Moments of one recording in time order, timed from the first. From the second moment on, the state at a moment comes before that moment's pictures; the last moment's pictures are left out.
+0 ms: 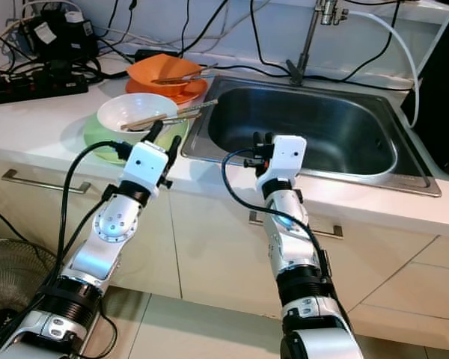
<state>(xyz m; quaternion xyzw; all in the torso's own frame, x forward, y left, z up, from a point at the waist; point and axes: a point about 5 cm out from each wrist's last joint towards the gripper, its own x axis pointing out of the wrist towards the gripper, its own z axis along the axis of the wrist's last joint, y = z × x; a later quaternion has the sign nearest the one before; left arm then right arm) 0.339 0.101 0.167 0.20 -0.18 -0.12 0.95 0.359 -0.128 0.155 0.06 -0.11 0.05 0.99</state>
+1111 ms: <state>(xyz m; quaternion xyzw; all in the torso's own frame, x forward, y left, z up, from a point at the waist) 0.339 0.102 0.168 0.20 -0.19 -0.12 0.95 0.359 -0.129 0.154 0.06 -0.11 0.05 0.99</state>
